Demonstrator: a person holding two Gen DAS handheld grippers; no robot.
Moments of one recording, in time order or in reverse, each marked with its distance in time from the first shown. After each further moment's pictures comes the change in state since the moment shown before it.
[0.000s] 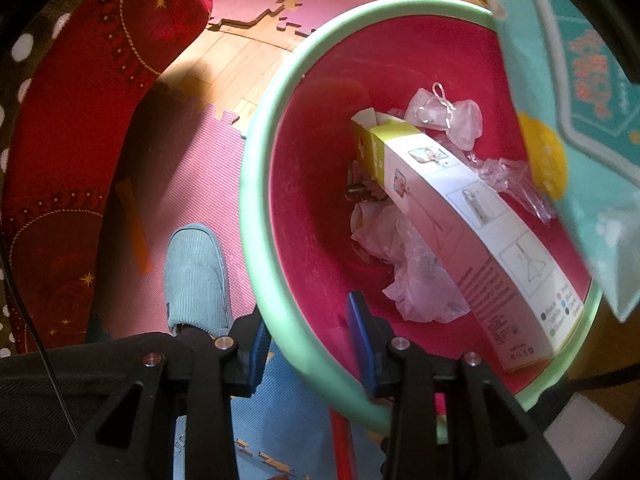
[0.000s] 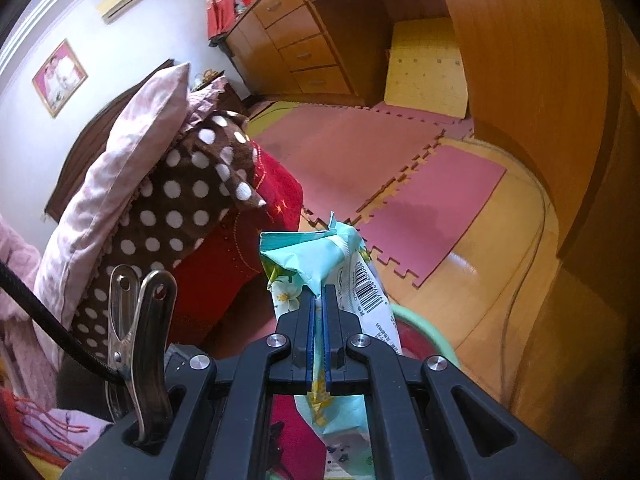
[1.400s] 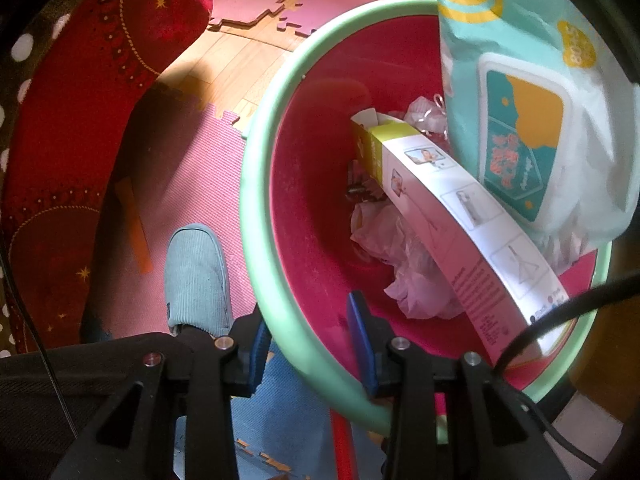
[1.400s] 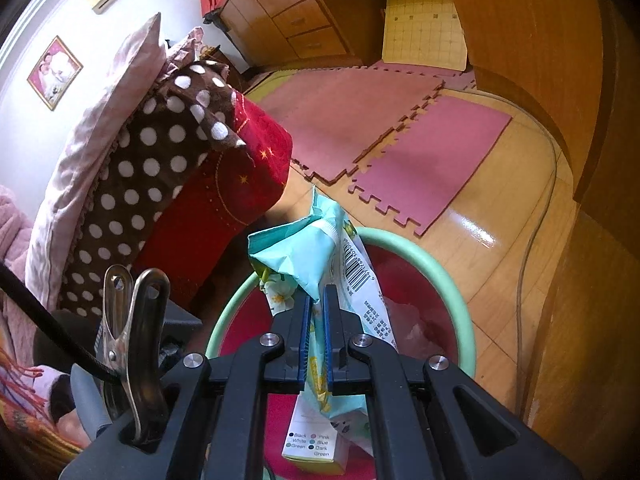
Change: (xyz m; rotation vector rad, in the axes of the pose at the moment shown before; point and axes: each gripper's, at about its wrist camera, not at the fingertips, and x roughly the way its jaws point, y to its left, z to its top) left arm 0.000 0.002 0.000 0.002 0.002 -0.003; right arm 0.038 -0.035 -0.054 0.022 0.108 0.041
